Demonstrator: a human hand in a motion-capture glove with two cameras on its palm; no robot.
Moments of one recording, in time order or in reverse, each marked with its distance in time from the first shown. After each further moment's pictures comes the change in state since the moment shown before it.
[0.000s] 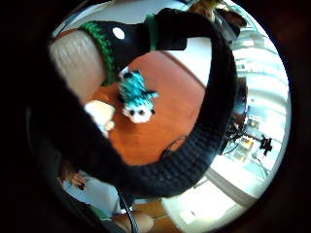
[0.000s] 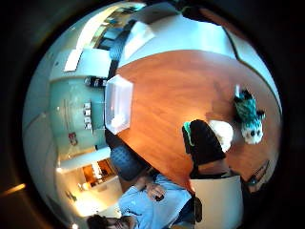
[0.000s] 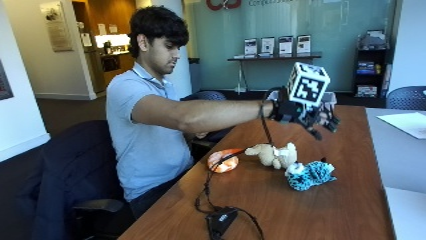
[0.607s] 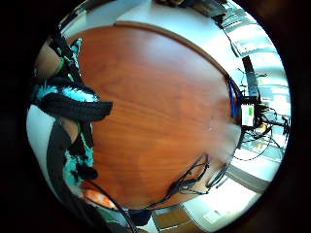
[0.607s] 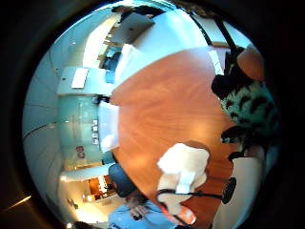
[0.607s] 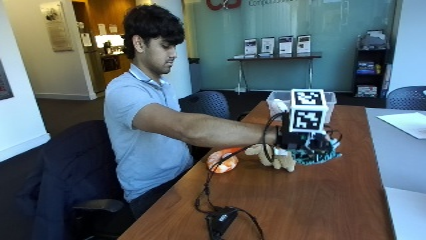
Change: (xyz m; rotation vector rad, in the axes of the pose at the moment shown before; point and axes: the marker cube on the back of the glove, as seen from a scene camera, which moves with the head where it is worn) arm 0.064 -0.029 0.039 0.266 -0.215 0.033
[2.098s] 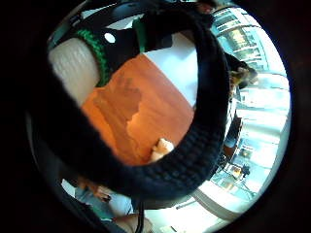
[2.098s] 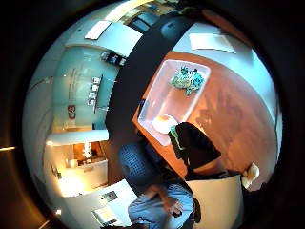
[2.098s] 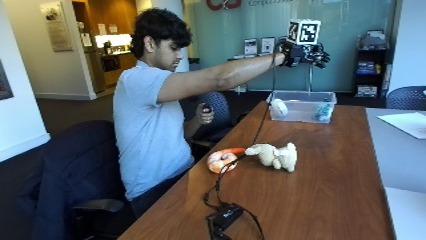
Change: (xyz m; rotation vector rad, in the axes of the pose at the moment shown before) arm -0.409 0.001 -0.058 -0.149 0.213 -0.432
